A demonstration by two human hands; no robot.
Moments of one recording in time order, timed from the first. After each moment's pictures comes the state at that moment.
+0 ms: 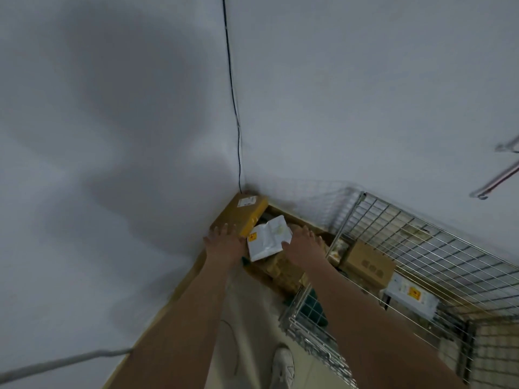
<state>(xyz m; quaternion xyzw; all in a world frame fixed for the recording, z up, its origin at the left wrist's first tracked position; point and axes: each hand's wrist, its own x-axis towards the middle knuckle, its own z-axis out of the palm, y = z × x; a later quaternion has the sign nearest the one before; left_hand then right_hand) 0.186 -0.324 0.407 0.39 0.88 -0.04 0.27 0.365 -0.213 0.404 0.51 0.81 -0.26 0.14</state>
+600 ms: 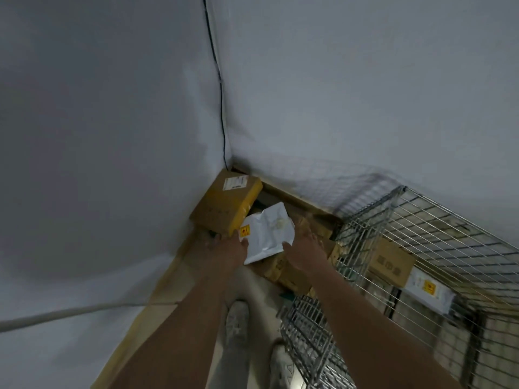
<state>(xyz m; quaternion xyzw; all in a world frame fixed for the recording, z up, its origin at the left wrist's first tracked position) 0.089 -0.187 0.207 0.37 0.83 -0.05 0.41 0.270 -0.086 0.218 0.55 0.74 -0.31 0.21</state>
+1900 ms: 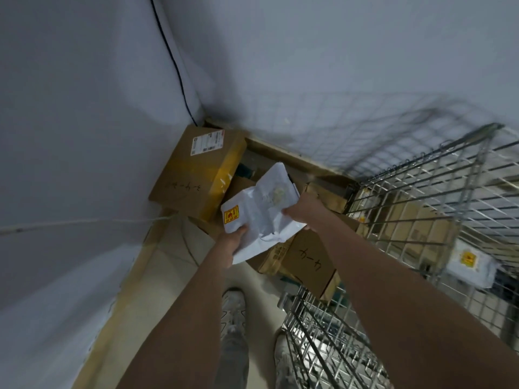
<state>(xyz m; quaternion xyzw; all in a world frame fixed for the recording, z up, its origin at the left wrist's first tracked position) 0.109 -0.123 -0.039 -0.05 0.75 0.27 0.61 0.245 0.023 0.042 0.63 0.59 -0.46 0.21</state>
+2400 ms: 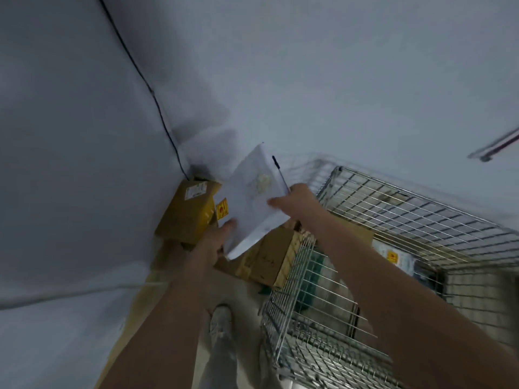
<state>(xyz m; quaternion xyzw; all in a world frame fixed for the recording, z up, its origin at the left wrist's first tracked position) 0.174 -0.124 0.259 0.03 0.76 0.28 0.59 0.349 -0.013 0.373 0.62 0.58 -0.52 -0.04</state>
